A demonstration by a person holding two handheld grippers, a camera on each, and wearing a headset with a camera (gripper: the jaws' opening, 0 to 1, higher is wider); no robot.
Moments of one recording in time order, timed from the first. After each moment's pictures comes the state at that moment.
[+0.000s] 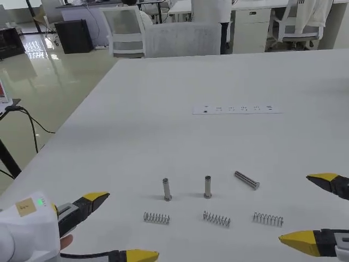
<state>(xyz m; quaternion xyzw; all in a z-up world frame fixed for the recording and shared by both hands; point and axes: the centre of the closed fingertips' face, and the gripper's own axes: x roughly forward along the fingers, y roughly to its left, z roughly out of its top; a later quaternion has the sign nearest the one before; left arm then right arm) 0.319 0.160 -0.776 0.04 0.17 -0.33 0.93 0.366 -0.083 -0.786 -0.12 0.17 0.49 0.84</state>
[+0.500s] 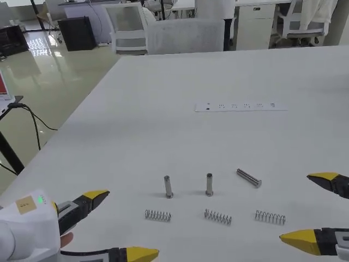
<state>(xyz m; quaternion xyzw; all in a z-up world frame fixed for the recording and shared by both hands) 0.321 0.163 -0.777 0.04 0.17 -0.33 0.93 0.369 -0.080 -0.790 -0.12 0.17 0.50 0.84</state>
